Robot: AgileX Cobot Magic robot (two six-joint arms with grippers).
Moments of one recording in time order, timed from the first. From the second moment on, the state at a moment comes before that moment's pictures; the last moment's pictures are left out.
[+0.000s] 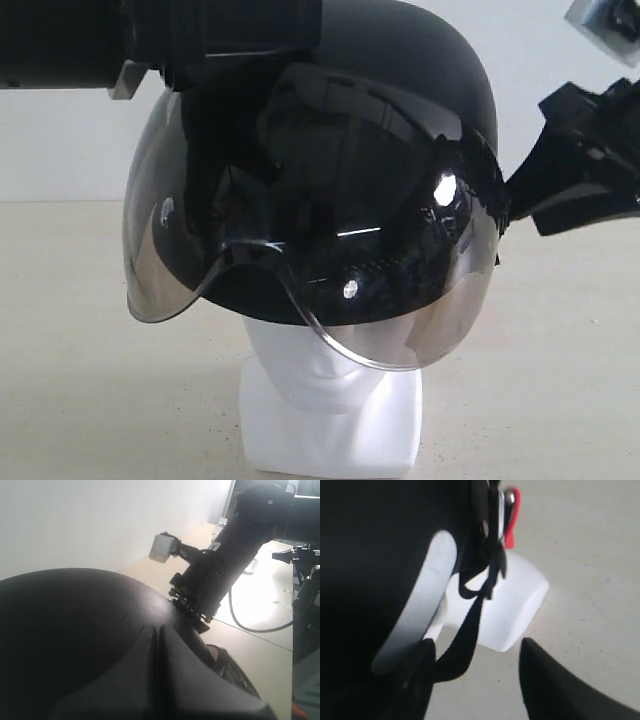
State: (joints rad) left arm -0.44 1.19 -1.04 1.74 -0.54 -1.83; right arm 0.01 1.41 -1.20 0.73 1.21 -0.48
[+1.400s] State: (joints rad) left arm -0.09 1.41 -1.42 1.75 -0.95 -1.74; right arm 0.63 1.26 -1.65 0.38 1.22 -0.25
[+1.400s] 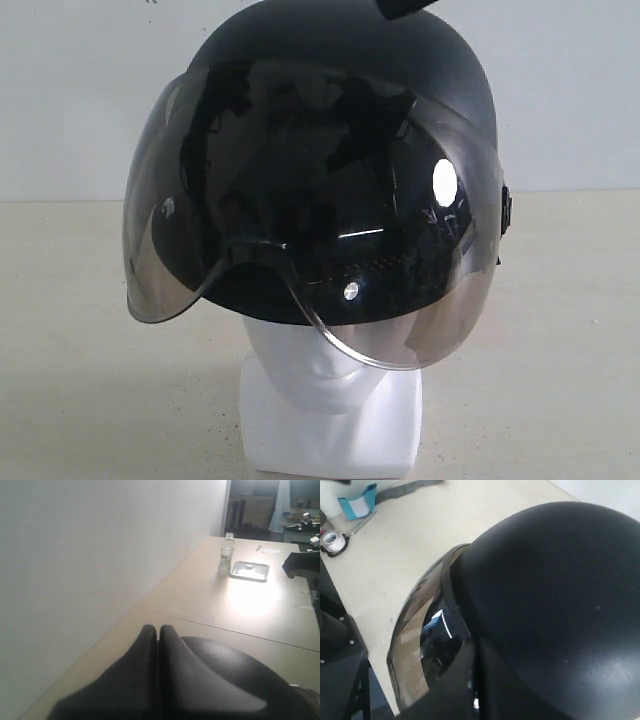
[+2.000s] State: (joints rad) left arm -0.07 1.60 -1.45 1.74 -1.11 -1.67; right arm 0.73 1.35 -1.65 0.28 1.06 -0.19
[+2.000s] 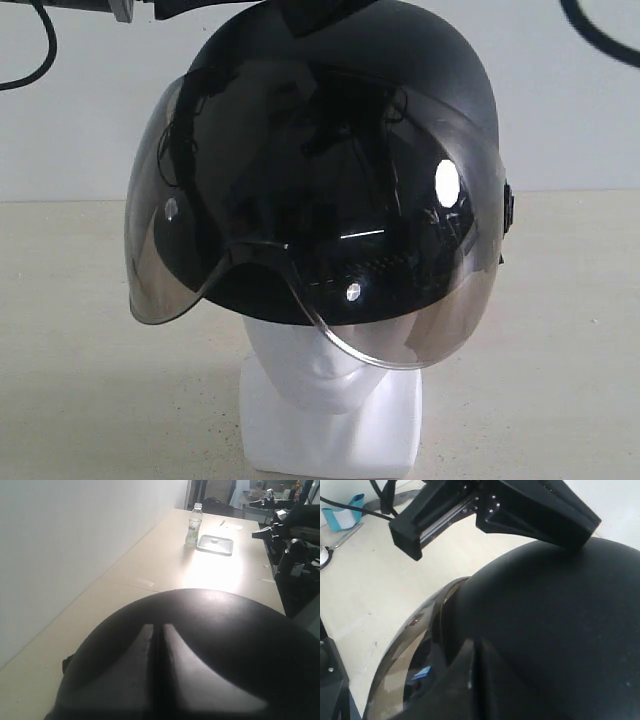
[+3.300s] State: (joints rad) left arm -0.07 1.60 -1.46 1.71 -1.19 -1.74; right arm 0.83 1.40 -1.56 0.32 1.20 -0.18
